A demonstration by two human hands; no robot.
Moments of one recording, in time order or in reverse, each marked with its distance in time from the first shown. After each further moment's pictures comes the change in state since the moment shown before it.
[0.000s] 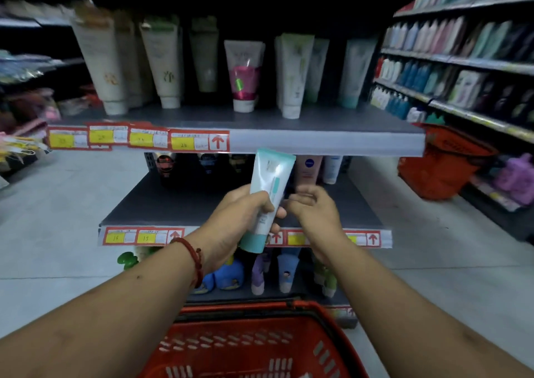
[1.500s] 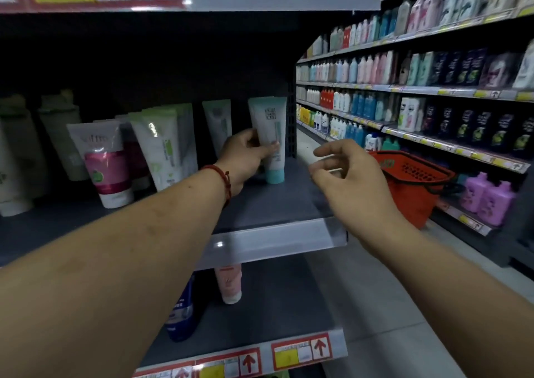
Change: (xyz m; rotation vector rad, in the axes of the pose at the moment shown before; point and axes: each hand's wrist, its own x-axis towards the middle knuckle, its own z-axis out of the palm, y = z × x) left_hand 0.297 0.116 0.173 0.231 0.043 0.347; right_hand 0.125 -0.139 -0.193 -0.226 0.245 -0.463
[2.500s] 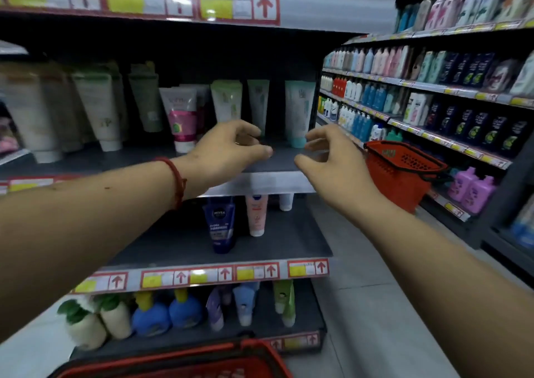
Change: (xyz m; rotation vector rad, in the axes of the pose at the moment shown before) left_hand -0.200 0.071 -0.106 0.495 -0.039 0.051; right_hand -0.104 -0.081 0.019 -0.258 -0.146 -0.087
